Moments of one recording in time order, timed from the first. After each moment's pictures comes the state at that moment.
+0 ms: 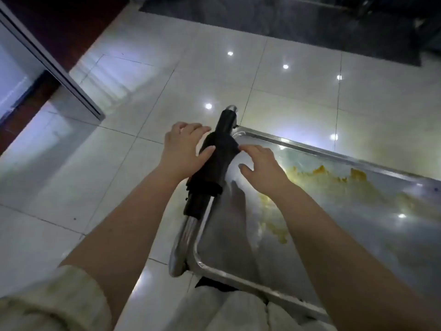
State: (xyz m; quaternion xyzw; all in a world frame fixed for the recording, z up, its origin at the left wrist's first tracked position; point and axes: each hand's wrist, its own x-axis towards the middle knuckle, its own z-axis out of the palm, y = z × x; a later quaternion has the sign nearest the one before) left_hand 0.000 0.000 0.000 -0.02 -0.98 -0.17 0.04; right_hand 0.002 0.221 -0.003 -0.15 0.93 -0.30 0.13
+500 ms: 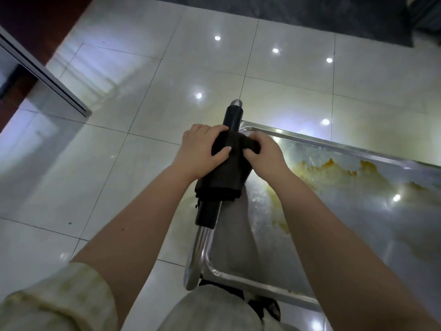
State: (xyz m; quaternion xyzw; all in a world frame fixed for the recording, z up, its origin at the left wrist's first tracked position) left_hand -0.029 -0.004 -0.026 -0.10 -0.97 -0.24 -0.02; right_hand -0.031 0.183 -0.014 -0.01 0.90 -0.43 0.11
